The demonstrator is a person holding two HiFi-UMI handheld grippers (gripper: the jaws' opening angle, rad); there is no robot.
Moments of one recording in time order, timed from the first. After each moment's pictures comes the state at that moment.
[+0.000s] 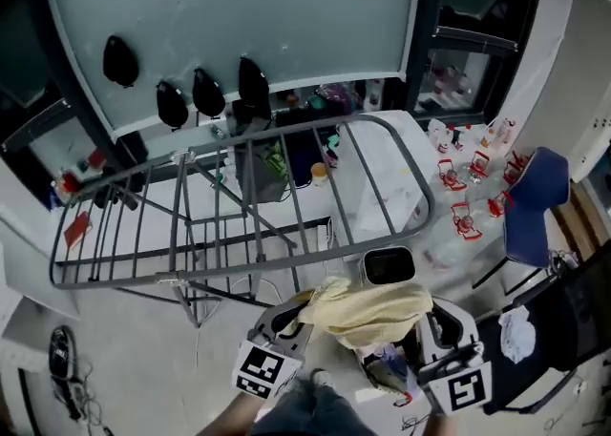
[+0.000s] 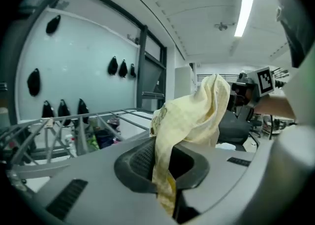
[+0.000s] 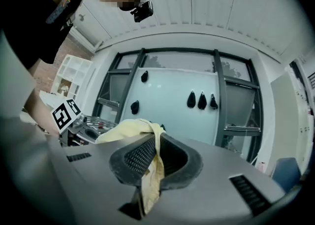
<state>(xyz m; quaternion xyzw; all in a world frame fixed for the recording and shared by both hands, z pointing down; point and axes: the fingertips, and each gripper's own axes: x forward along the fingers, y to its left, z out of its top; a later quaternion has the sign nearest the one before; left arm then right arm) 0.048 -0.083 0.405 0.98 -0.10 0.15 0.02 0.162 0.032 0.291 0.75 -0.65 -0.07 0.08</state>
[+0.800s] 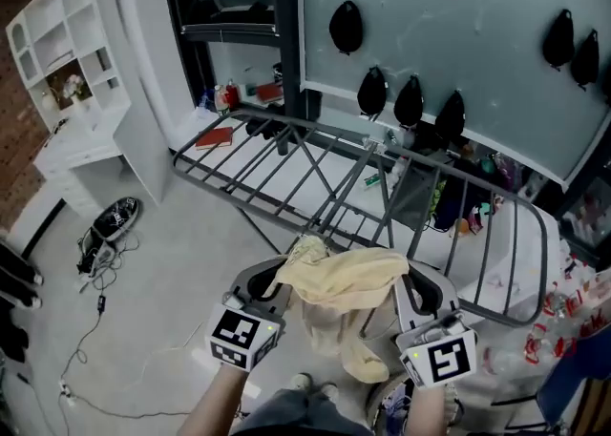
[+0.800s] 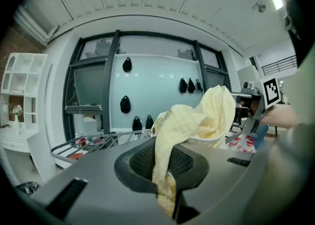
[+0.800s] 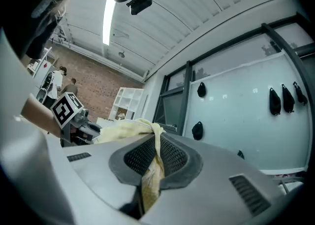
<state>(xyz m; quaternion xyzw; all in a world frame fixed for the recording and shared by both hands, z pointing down) -0.252 -0.201 0.317 0.87 -0.48 0.10 0.02 -0.091 -0.180 0.250 0.46 -0.88 -0.11 0.03</state>
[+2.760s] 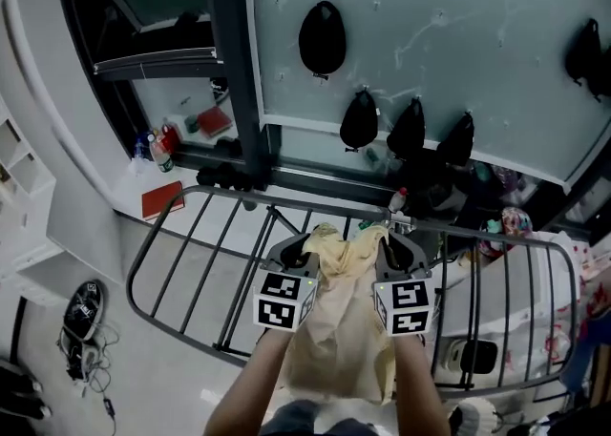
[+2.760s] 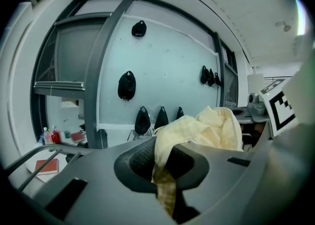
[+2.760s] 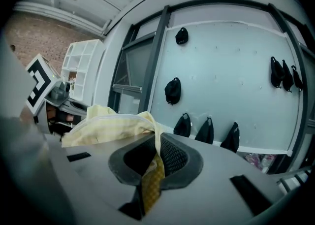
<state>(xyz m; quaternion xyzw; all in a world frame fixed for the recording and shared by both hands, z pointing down) -0.301 -0.703 0.386 0.90 -0.40 0.12 0.09 -0.177 -0.673 0.360 0.65 -0.74 0.02 0.17</state>
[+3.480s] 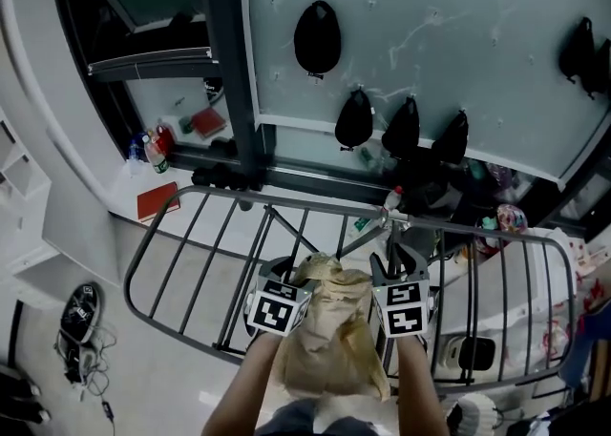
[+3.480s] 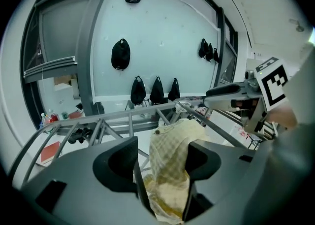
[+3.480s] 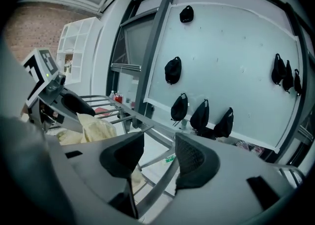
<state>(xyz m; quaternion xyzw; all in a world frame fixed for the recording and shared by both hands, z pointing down) -0.316 -0.668 0.462 0.89 -0.34 0.27 0.16 -0.162 -0.652 0.406 0.65 -0.71 0.08 0.27</state>
